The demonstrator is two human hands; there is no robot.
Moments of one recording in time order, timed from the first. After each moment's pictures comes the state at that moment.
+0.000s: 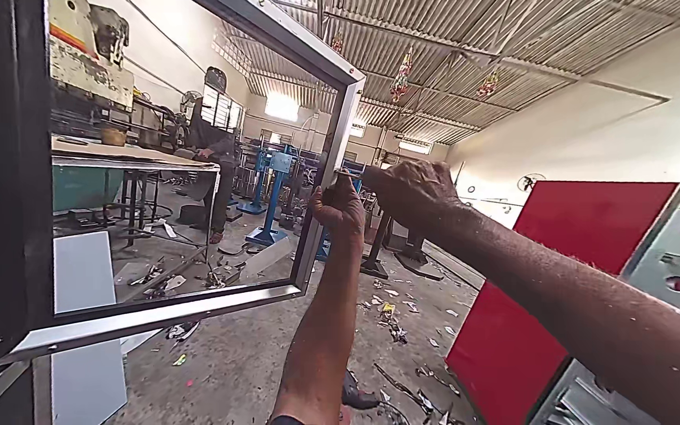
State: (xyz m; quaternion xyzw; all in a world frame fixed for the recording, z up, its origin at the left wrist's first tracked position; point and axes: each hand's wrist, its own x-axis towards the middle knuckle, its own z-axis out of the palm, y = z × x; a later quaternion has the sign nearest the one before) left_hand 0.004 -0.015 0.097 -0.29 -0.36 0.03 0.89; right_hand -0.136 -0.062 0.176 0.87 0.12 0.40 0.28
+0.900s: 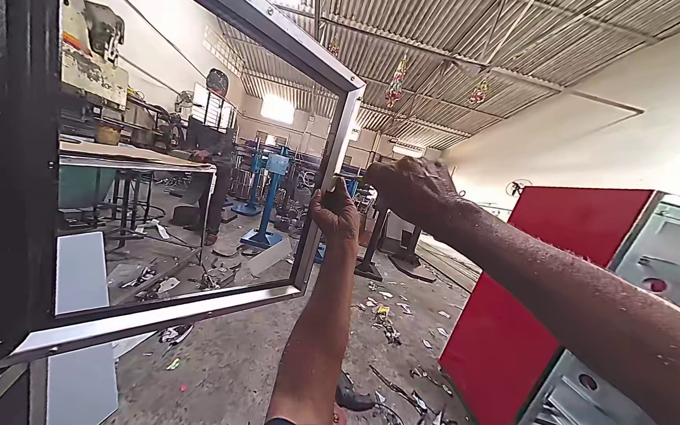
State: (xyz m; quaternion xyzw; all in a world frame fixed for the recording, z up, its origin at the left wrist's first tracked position) left_hand 0.007 -0.005 0.093 -0.30 -0.30 0.02 0.90; right_hand -0.130 -0.061 0.187 0.86 0.14 0.42 0.27
